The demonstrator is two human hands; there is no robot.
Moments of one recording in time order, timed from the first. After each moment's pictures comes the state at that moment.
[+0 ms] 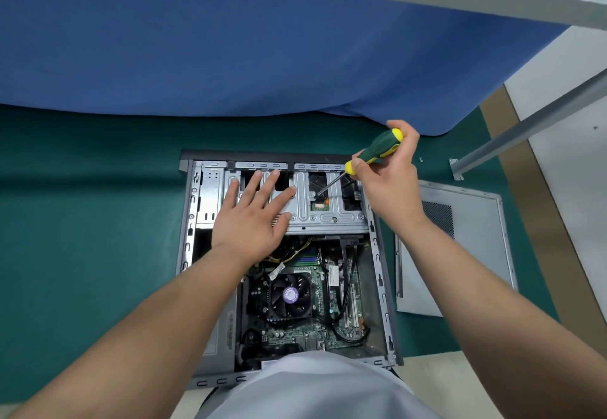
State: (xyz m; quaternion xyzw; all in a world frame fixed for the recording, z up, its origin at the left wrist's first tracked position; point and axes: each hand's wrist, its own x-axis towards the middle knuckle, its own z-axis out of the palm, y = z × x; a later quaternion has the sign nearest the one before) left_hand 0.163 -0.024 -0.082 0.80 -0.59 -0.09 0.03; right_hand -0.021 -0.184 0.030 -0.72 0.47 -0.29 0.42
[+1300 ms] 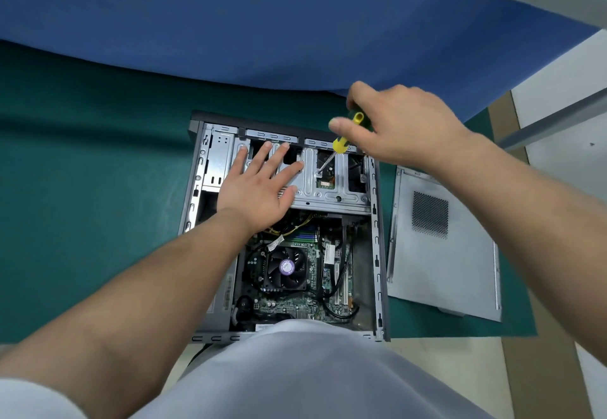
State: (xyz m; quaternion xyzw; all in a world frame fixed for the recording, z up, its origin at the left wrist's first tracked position) left_hand 0.161 -0.025 -0.080 0.81 -0.58 -0.09 0.05; right_hand 0.026 -0.202 0.126 -0.97 0.23 0.06 -0.05
